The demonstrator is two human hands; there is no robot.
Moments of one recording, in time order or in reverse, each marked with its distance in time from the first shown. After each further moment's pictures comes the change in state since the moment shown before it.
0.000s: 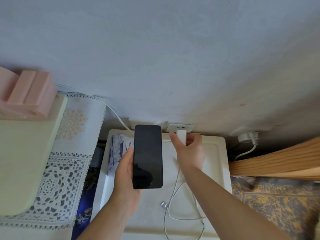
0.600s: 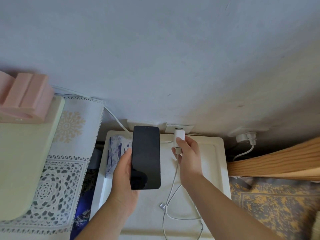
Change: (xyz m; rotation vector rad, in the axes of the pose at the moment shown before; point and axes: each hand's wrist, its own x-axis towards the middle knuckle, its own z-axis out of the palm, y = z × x) left_hand 0.001 0.003 0.002 0.004 -0.022 -0.017; right_hand -0.005 0.009 -0.003 0.605 -0.217 0.263
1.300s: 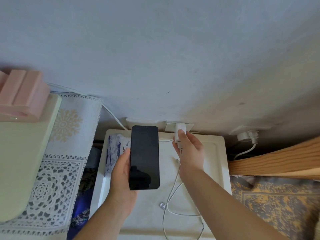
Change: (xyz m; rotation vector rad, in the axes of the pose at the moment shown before) left_hand 0.004 -0.004 -0.005 -0.008 0.018 0.019; right_hand 0.002 -0.009 0.008 0.141 0.091 -0.071
